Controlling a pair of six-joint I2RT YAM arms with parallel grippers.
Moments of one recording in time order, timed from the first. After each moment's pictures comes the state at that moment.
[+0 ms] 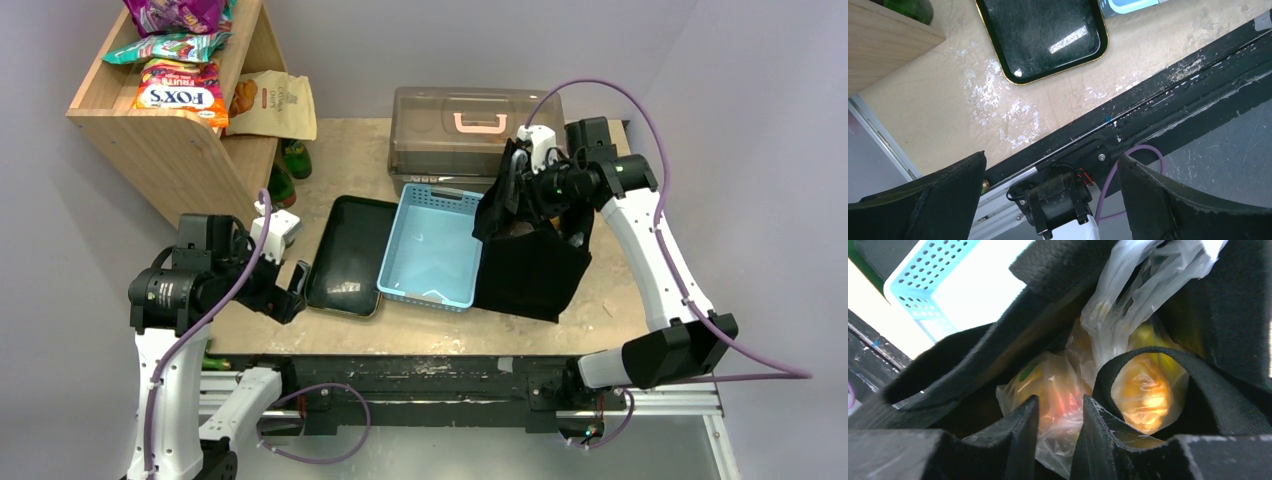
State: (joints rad) left arm -0.06 0.84 1.35 -1.51 0.30 0.32; right arm 0.21 1.40 1.57 -1.12 -0.36 -0.26
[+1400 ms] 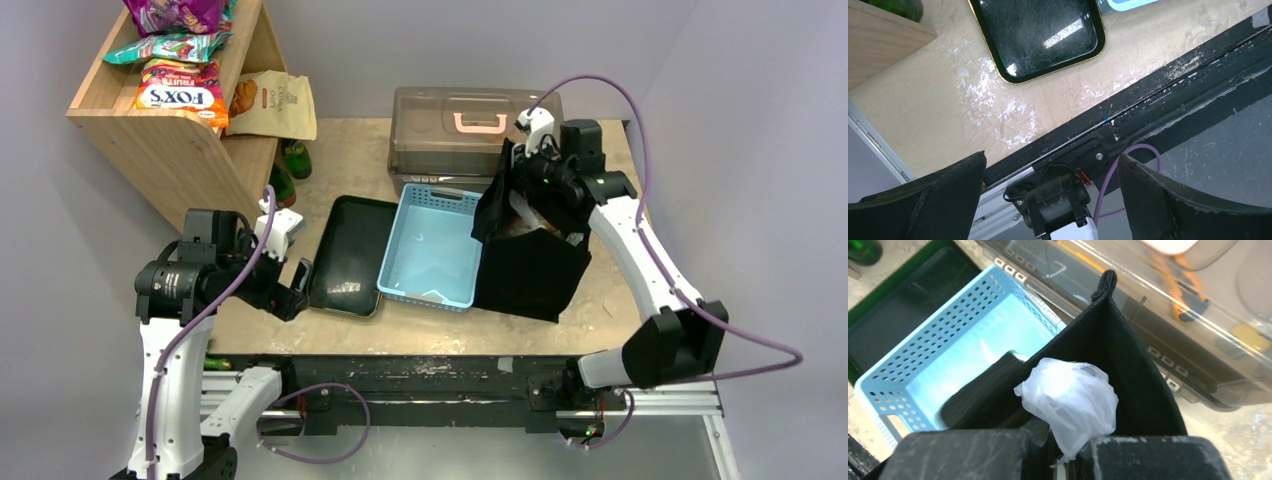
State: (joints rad) left arm -0.06 0.86 1.33 -1.50 0.31 0.32; right arm 0.21 1.42 1.33 -0.51 -0.37 -0.16
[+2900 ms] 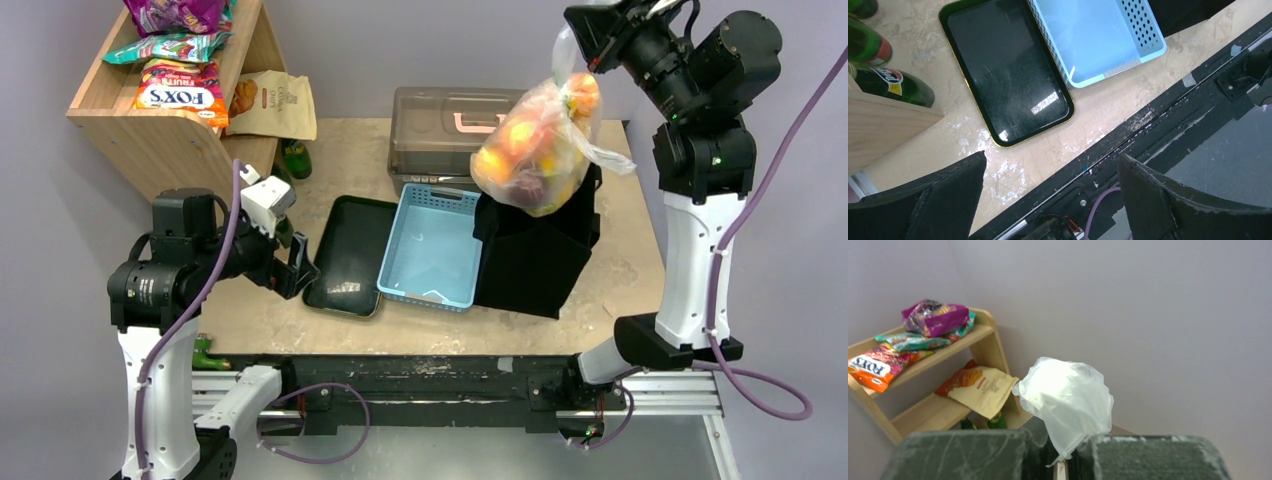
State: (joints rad) left arm -0.06 0.91 1.53 -1.40 0.49 0.26; right arm 0.13 1.50 2.32 -0.56 -0.39 0.19
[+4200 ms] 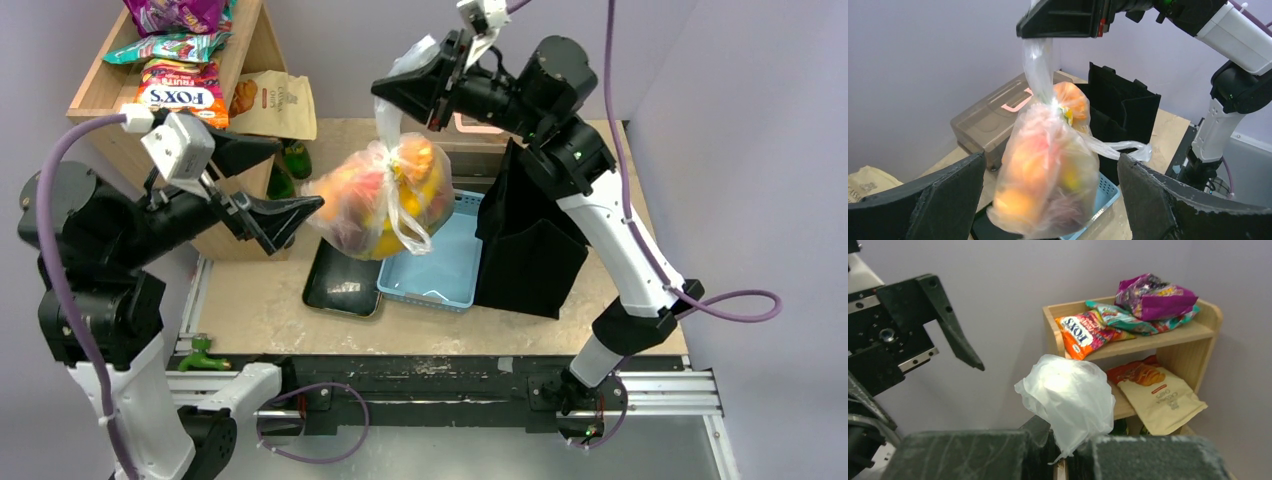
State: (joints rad) left arm -0.06 1.00 2.00 -0.90 0.83 -0.02; right arm 0.71 1.66 2.26 -0.25 -0.55 0.24
